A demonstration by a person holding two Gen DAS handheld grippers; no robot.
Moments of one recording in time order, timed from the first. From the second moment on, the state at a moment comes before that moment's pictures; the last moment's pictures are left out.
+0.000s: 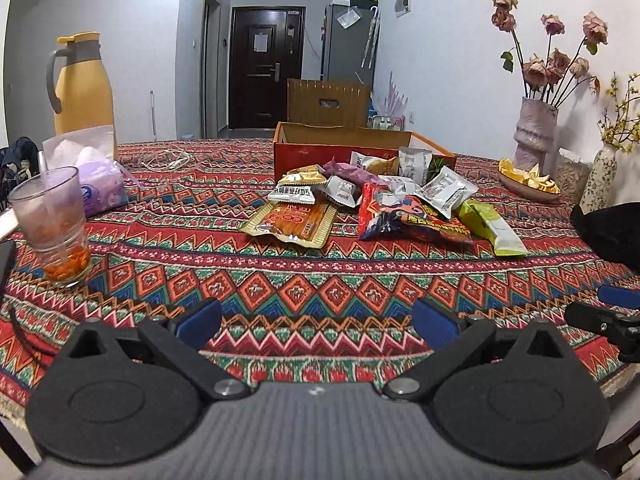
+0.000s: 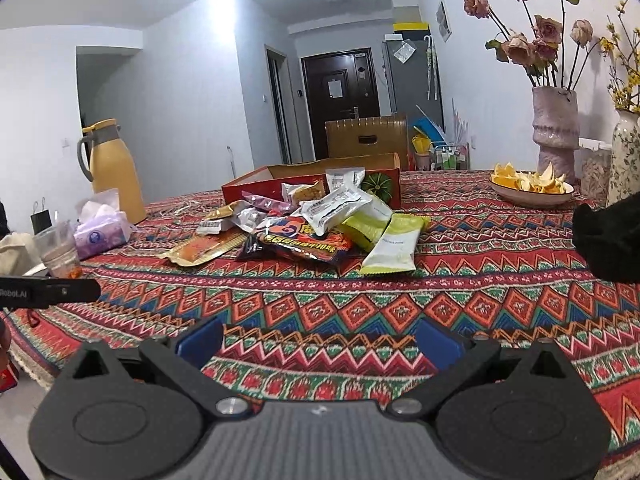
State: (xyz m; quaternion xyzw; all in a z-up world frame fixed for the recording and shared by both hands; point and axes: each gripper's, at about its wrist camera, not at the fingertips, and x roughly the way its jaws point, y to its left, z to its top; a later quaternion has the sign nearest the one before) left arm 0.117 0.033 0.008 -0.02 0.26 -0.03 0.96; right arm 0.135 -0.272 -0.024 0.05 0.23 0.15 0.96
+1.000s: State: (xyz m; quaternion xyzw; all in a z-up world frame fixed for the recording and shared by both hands) left arm 0.386 0.055 0.008 -0.01 0.28 -0.04 0.96; right arm 0.378 -0.210 -0.016 0.07 0.28 0.14 0.95
